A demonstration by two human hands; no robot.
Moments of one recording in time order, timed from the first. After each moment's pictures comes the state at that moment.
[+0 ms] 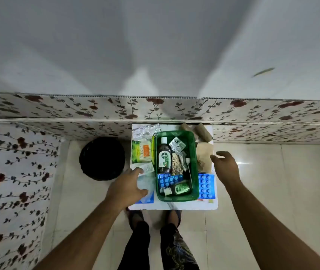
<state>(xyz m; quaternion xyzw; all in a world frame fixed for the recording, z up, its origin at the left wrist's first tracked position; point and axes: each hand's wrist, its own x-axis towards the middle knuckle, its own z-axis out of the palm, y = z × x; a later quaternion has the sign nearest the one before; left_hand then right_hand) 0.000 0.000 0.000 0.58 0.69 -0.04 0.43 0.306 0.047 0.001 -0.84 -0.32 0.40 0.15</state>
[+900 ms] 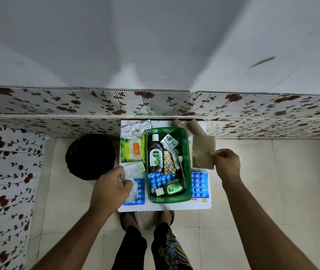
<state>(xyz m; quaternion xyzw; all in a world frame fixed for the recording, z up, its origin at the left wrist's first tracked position) 0.006 -0.005 0.006 0.58 0.73 0.12 0.35 0.328 0.050 -0.025 -0.86 -0.23 0.39 0.25</state>
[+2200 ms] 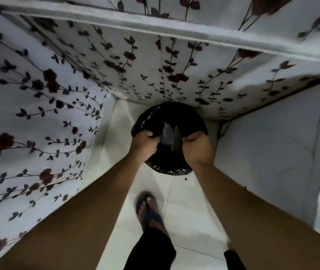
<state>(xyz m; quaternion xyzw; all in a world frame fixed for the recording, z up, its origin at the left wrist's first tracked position) -0.278 0.069 -0.349 0.17 0.80 0.20 0.54 -0.128 0.086 -0.332 -0.78 -0.45 0.43 0.08</state>
